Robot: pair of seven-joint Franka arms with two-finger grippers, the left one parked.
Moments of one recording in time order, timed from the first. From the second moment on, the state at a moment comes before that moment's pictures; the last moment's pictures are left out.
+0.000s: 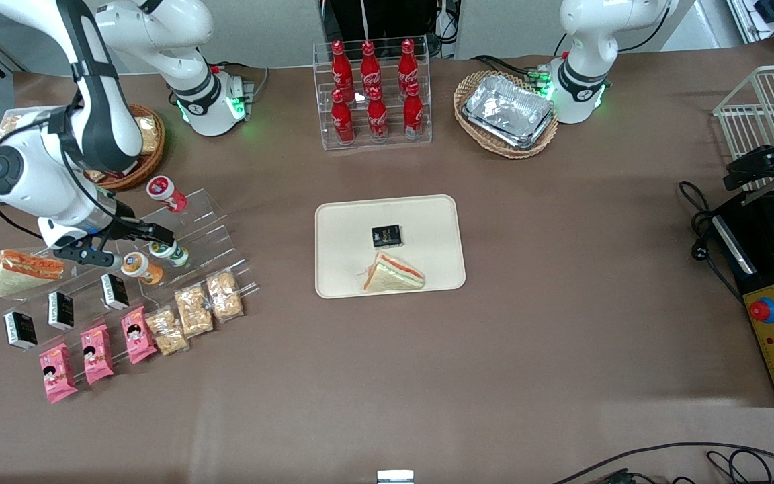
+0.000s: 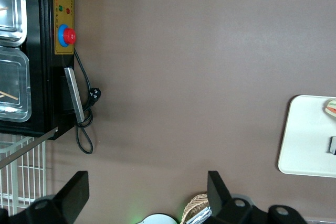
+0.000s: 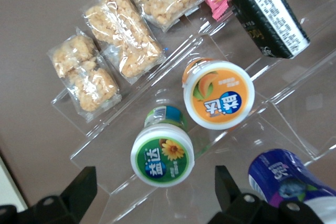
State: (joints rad) arm 0.03 -0.04 -0.06 -2.30 0.08 2.17 0.18
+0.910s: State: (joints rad) arm 0.03 0.01 -0.06 -2.36 0.10 2.30 0.20
